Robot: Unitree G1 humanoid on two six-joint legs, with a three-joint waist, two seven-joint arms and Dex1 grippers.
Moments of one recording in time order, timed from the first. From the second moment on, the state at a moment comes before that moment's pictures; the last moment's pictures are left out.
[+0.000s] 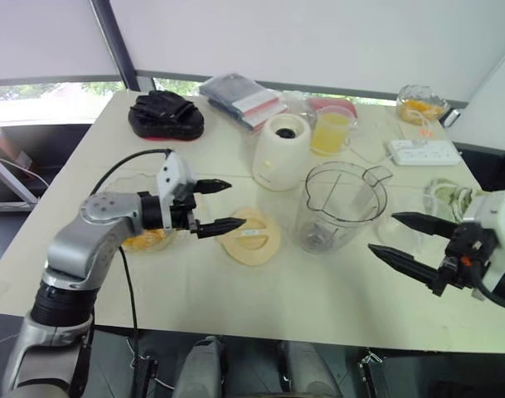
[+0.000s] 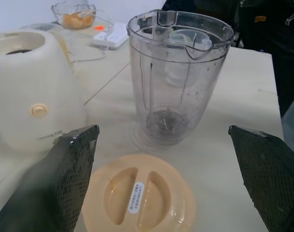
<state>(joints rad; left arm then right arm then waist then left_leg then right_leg) -0.45 0.63 -0.02 -0.28 -0.53 0.61 -0.99 0.30 -0.95 -0.72 -0.77 0.97 0.80 0.69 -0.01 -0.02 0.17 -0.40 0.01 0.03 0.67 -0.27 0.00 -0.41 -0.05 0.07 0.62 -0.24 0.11</state>
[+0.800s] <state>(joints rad) -0.56 0.78 -0.03 -0.15 -0.46 0.62 -1.04 0.32 -0.85 -0.50 -0.91 1.07 0.79 0.61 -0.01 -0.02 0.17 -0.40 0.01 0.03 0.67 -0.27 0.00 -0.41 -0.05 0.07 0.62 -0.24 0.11</state>
